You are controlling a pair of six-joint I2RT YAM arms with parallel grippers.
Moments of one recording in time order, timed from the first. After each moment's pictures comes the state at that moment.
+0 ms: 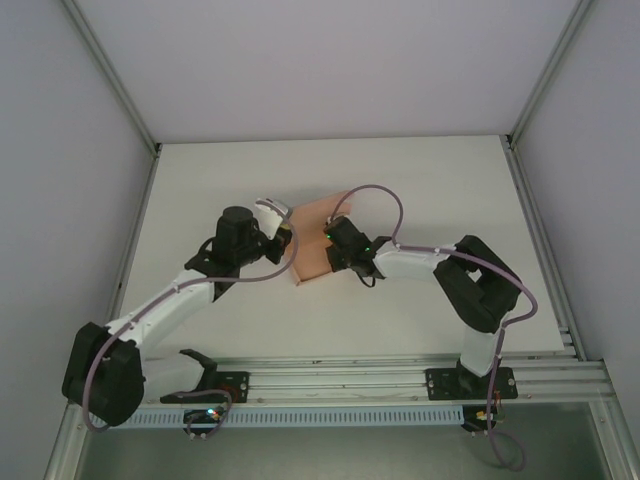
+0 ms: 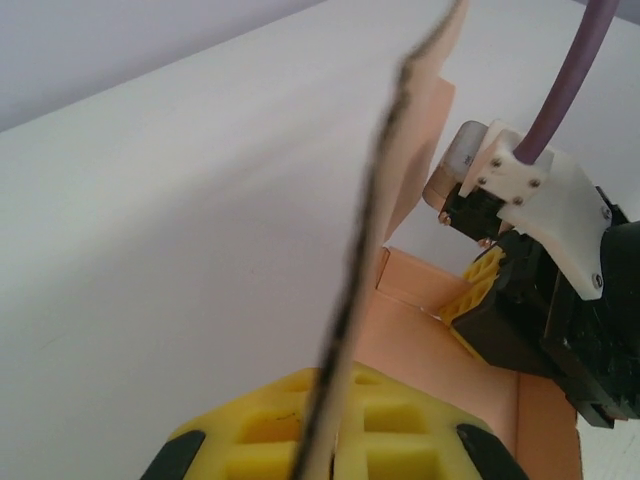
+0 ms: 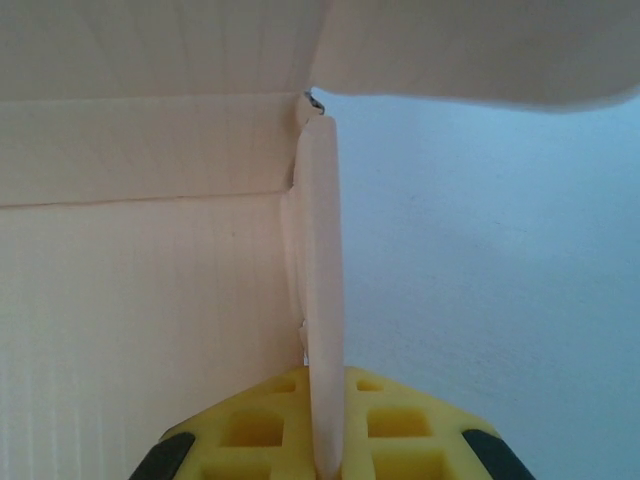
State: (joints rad) left arm -0.55 1.18 0.71 0.01 0.21 0.05; right arm 0.74 1.83 1.06 -0.17 0.28 0.37
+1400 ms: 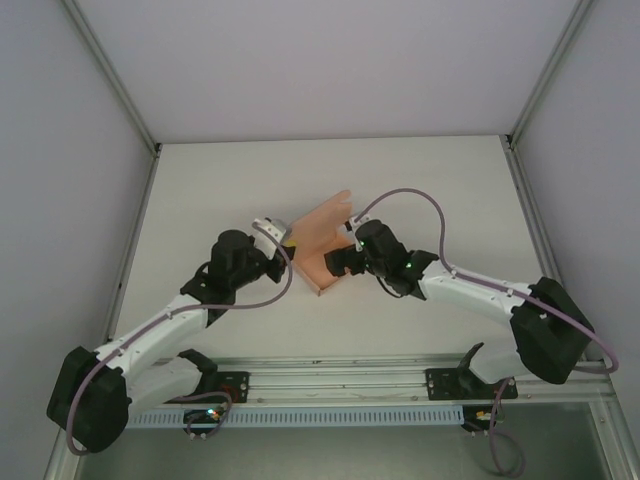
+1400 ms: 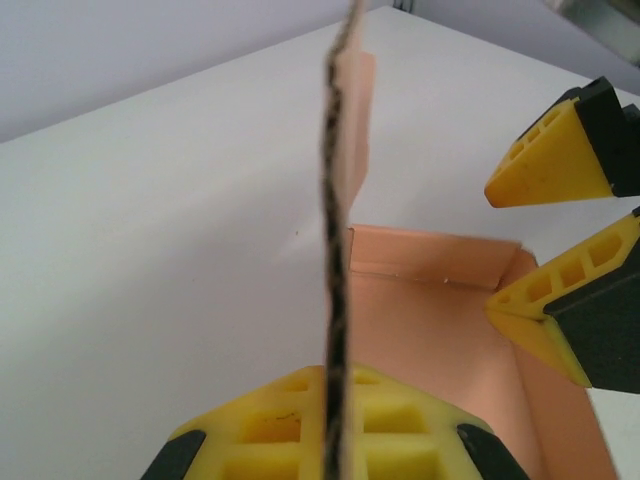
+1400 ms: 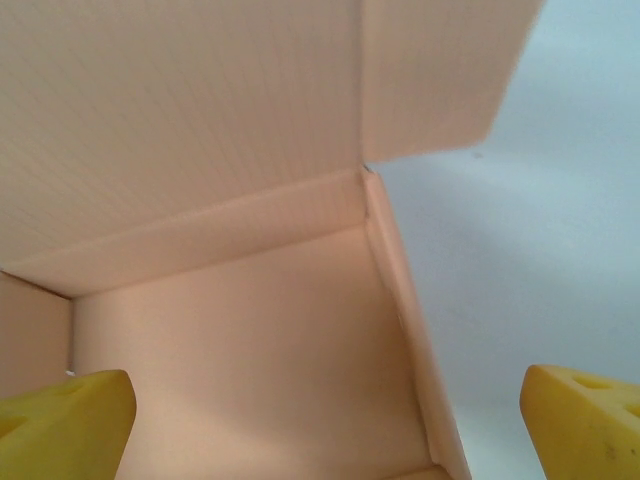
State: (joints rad) left arm -0.61 1.02 0.52 0.15 0.24 0.01; right arm 0.73 1.38 0.80 -0.12 0.16 0.34
